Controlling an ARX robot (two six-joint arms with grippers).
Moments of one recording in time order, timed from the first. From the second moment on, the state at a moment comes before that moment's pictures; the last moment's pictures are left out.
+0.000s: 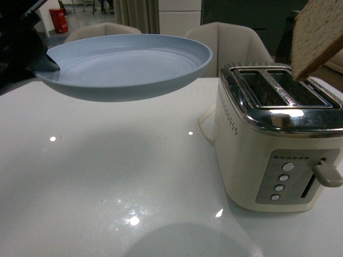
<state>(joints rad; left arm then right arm) -0.28 1.38 0.83 0.06 -0.16 -0.76 0.31 1.25 0.82 0.26 0.27 0.31</state>
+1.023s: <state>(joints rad) -0.28 1.38 0.83 0.06 -0.16 -0.76 0.26 1.46 0.92 0.10 0.14 0.36</state>
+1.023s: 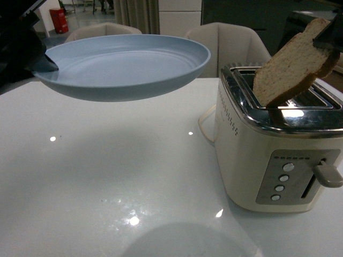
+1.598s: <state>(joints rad) -0.28 1.38 0.83 0.06 -0.16 -0.76 0.25 1.58 1.08 -0.04 0.14 0.34</state>
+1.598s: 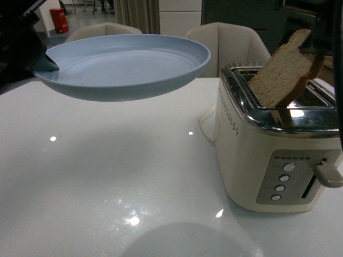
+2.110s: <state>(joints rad) -0.28 1.38 0.83 0.06 -0.16 -0.76 0.26 1.67 1.14 -0.07 0.17 0.35</state>
